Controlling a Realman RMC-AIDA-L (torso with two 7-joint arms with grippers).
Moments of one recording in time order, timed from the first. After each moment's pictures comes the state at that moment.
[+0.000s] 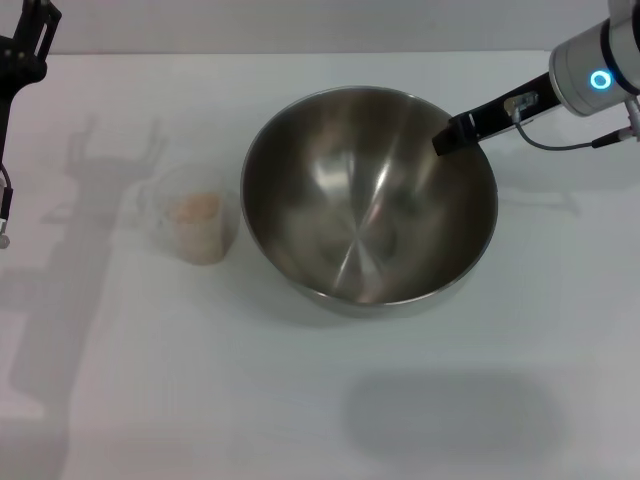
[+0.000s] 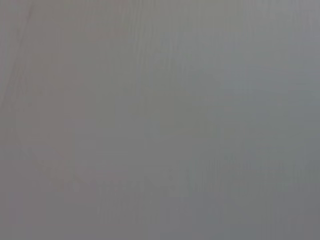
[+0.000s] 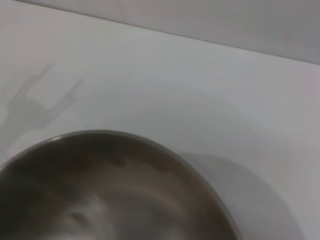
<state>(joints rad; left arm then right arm) -0.46 -2.08 -0.77 -0.28 2.10 1.44 -0.09 0.86 2.04 -1.00 -0.82 0.64 1.29 -0.64</state>
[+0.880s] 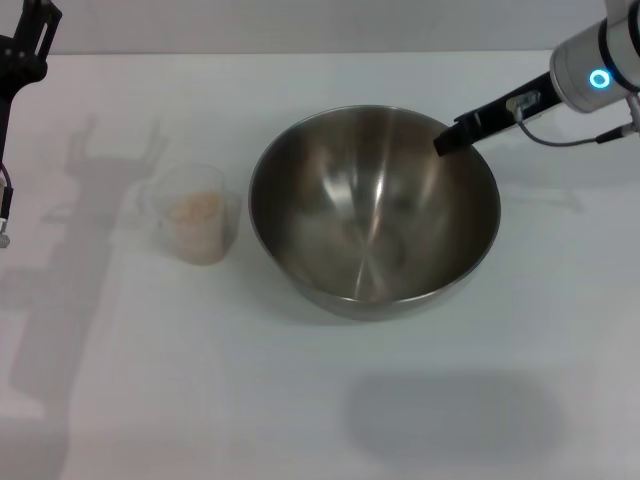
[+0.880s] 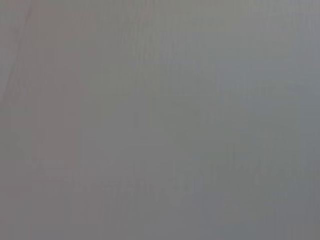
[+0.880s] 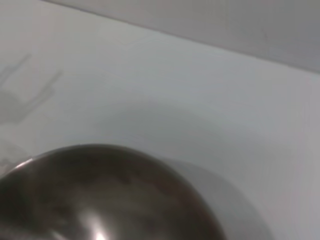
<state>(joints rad) -0.46 -2.08 -0.76 -0.28 2.10 1.44 -0.09 0.86 2.04 -1.04 -0.85 0.58 1.26 -0.62</state>
